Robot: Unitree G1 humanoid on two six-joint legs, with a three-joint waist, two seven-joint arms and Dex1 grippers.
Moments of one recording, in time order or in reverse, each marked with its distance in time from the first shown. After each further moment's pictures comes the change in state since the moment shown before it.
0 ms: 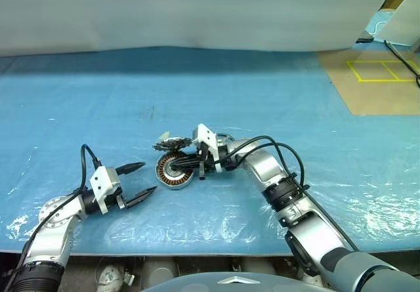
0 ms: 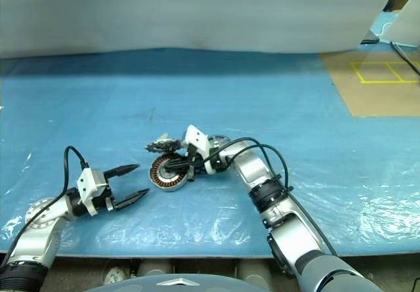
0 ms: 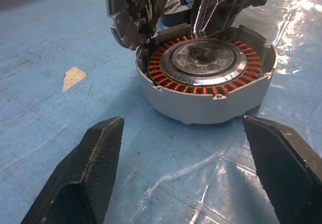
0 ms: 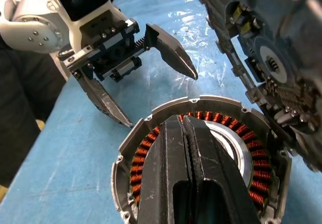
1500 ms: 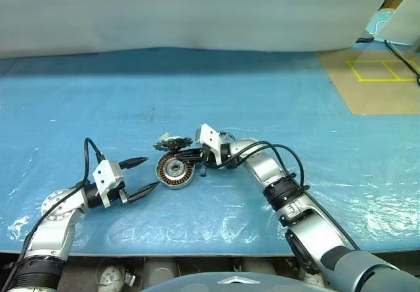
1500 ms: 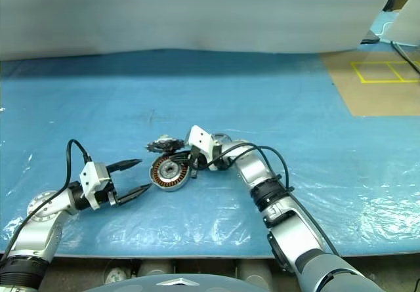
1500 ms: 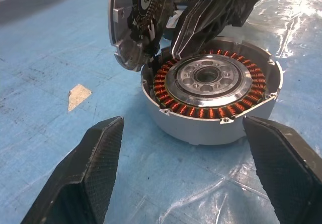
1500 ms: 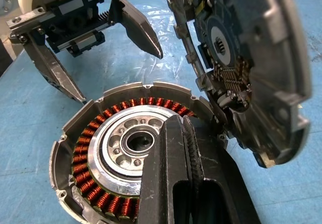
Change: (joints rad) left arm -0.029 0.014 -0.008 -0.035 0.002 0.046 0.009; right arm -0.004 -0.033 -0.018 0.088 -0.069 -0.222 -0.058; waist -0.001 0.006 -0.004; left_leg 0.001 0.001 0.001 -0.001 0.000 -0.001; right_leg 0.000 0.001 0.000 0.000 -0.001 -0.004
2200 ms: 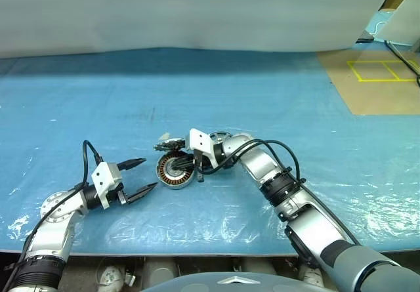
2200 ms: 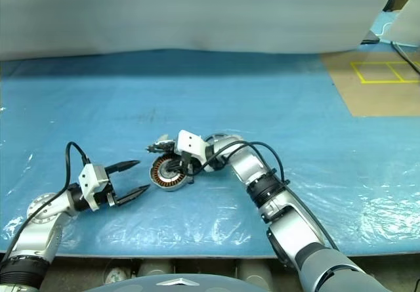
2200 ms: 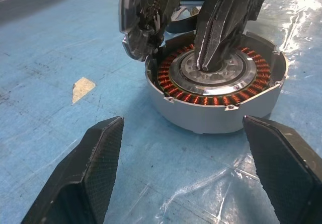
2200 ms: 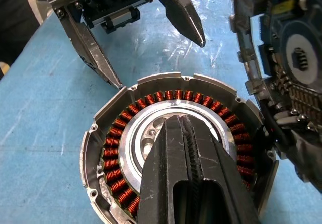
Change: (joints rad) left arm -0.006 -0.006 0.000 0.055 0.001 -0.056 -0.002; right arm -0.064 -0.009 0.109 -0.028 -0.098 0.059 0.057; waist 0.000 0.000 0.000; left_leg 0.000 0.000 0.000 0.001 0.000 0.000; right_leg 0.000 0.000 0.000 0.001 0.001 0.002
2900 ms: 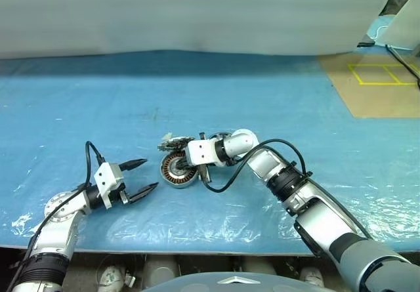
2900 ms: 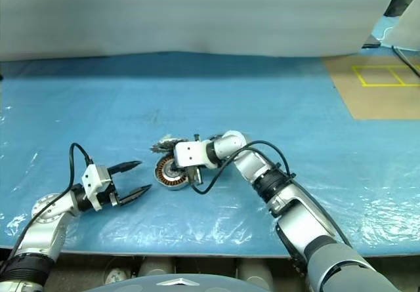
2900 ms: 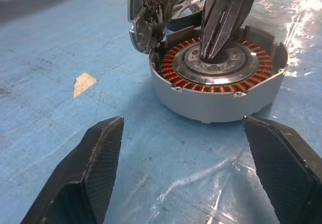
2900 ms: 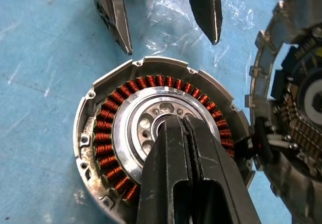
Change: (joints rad) left arm -0.029 -0.016 -0.017 0.067 0.003 -0.032 -0.009; right arm -0.027 -0.072 0.053 0.032 -0.078 -0.305 -0.019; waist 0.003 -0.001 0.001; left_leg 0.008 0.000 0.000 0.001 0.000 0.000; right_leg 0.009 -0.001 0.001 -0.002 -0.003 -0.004
